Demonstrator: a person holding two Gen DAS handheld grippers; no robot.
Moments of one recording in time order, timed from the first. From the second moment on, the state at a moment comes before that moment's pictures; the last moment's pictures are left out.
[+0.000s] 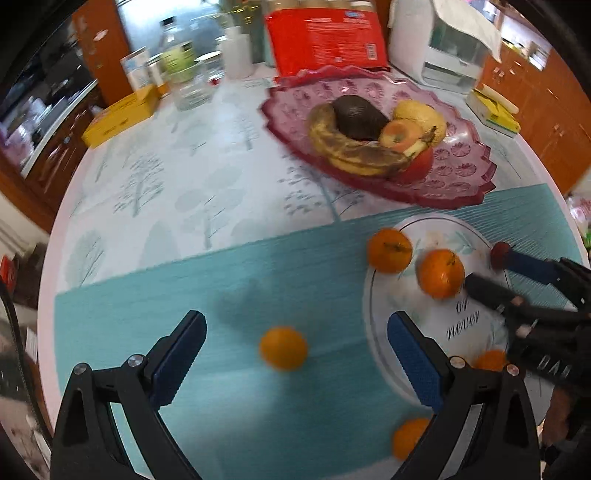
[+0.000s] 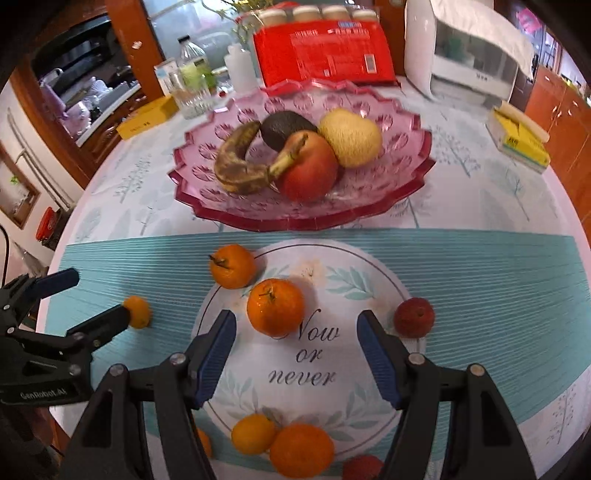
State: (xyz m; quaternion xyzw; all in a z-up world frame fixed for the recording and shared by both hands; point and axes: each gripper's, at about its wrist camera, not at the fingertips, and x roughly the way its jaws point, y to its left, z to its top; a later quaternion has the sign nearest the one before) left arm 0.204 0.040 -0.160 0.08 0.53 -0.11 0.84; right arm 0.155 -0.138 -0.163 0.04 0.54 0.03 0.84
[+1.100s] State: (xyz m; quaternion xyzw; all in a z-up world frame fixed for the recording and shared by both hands) left arm 0.236 0.007 -0.191 0.06 0.54 -0.16 0.83; right arm 0.162 -0.150 -0.185 0.09 0.55 0.04 0.83
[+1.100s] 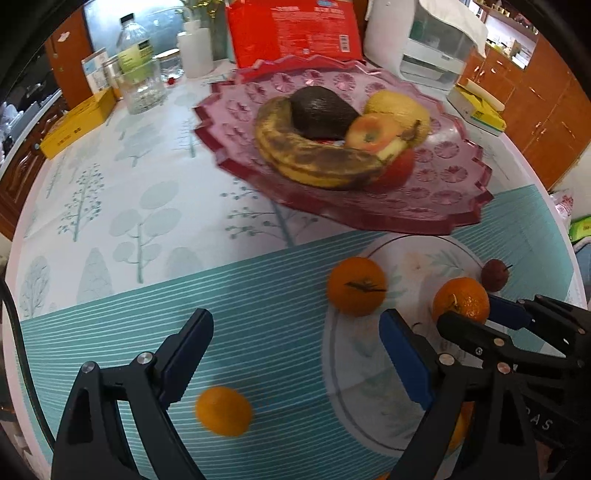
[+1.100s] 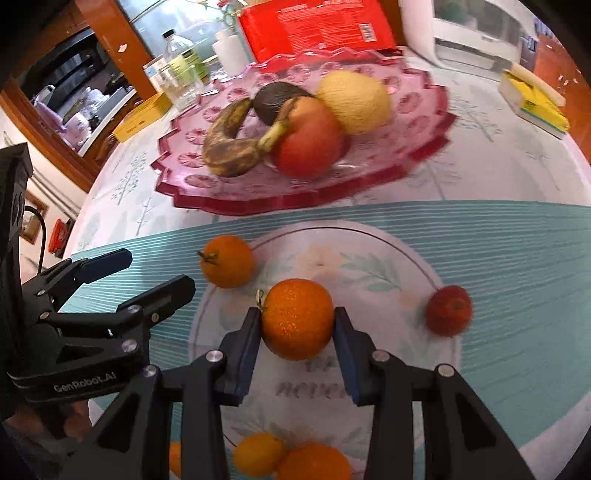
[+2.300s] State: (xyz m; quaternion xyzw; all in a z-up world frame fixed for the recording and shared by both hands) left arm 0.202 -0.054 -0.179 0.09 0.55 -0.15 0.82; right arm 0.111 -0.191 -0.156 0.09 0.49 0.02 0.87
